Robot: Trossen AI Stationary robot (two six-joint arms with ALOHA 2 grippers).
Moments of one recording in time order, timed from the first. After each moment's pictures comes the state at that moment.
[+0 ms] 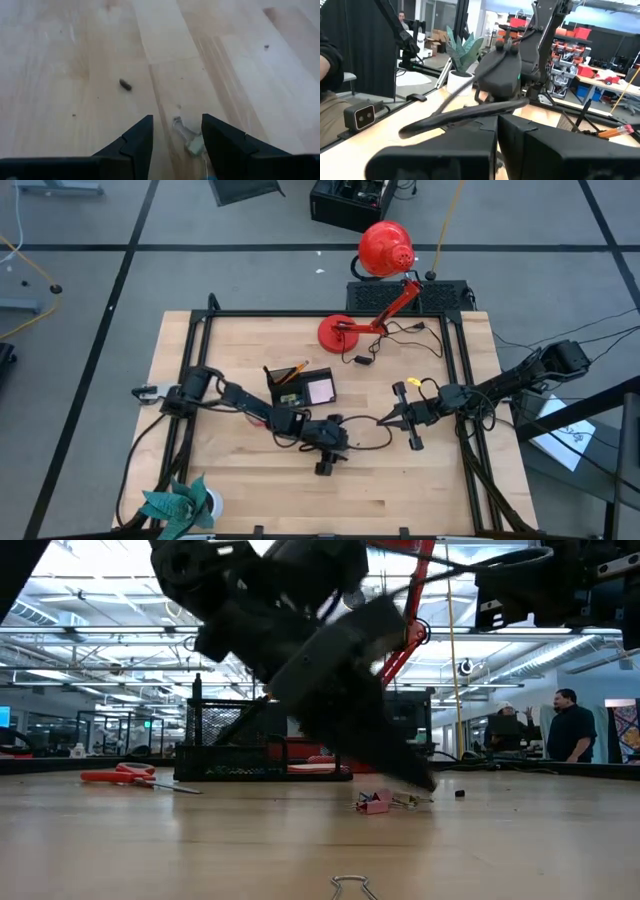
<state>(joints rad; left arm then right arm) -0.23 2.13 1.22 0.21 0.10 -0.05 0.26 1.06 0.13 0.96 -0.03 -0.18</state>
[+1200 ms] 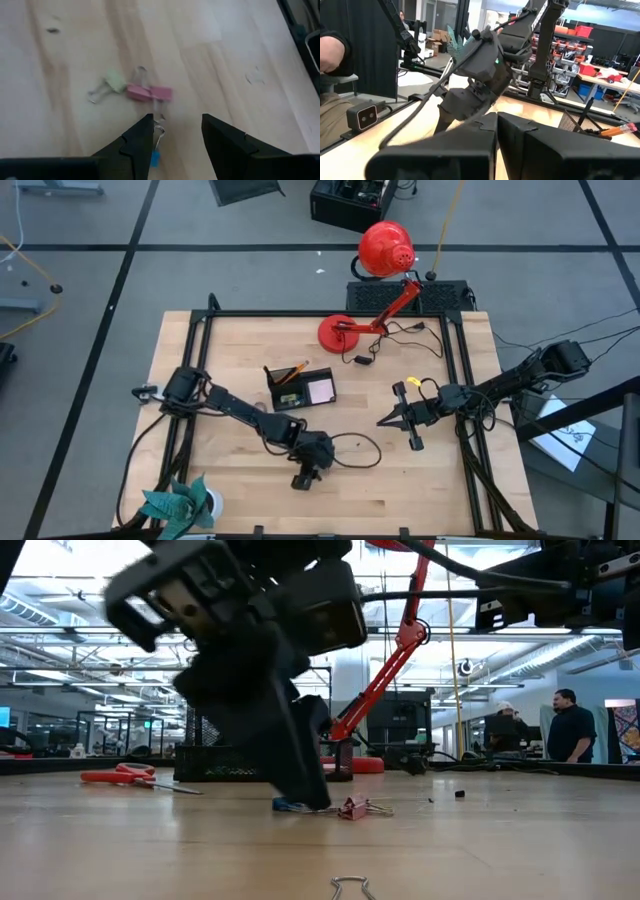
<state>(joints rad) -0.33 2.07 1.22 -0.20 0.32 -0.17 0.26 1.06 0.13 0.95 -0.03 -0.17</state>
